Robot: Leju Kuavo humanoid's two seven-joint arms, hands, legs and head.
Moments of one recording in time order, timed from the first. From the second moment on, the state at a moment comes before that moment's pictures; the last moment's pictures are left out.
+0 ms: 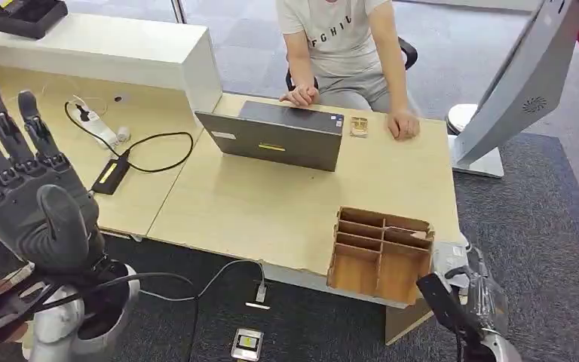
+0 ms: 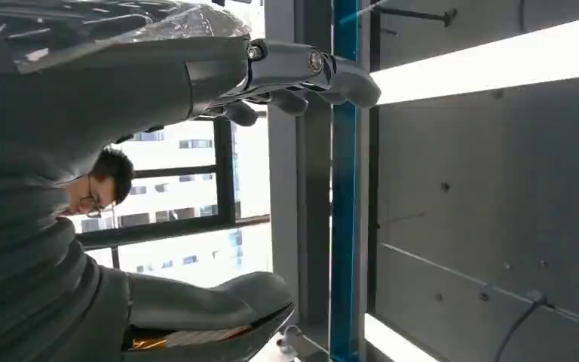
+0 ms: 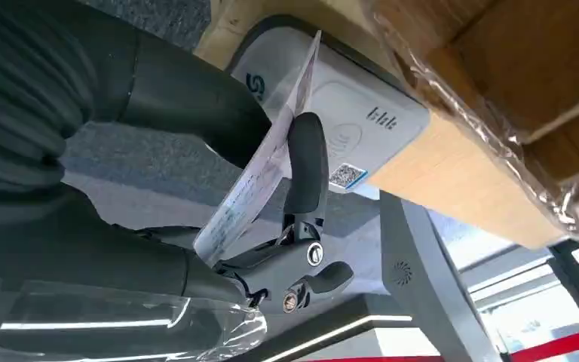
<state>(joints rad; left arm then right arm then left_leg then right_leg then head) -0.13 0.08 -0.41 -2.21 0.28 0.34 -0.70 -0.20 -0.34 0.51 -1.10 0.70 -0.51 0.13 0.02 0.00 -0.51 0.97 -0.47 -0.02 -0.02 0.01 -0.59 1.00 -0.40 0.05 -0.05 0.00</state>
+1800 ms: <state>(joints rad) -0.13 0.09 -0.43 -2.23 0.28 0.33 -0.70 -0.25 -0.33 0.50 -1.02 0.69 -0.55 0.13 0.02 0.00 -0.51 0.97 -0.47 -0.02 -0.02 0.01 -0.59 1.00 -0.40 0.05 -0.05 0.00</state>
